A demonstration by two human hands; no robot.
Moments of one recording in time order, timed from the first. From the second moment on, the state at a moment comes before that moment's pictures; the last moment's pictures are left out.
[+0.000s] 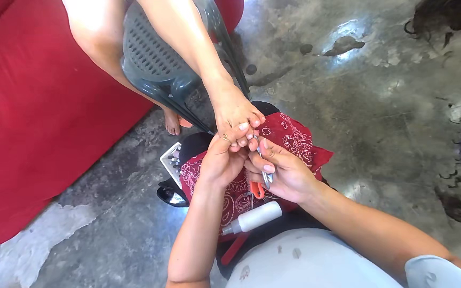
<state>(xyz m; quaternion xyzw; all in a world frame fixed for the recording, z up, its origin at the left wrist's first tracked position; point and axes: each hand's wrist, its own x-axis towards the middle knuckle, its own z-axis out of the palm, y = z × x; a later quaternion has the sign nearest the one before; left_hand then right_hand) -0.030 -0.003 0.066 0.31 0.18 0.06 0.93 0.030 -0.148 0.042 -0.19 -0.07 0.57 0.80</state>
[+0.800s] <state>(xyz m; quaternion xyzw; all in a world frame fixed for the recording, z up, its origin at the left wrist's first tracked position) -0.029 -0.003 0.070 0.33 0.20 0.06 0.92 0.027 -0.145 0.037 -0.18 -0.07 0.56 0.81</state>
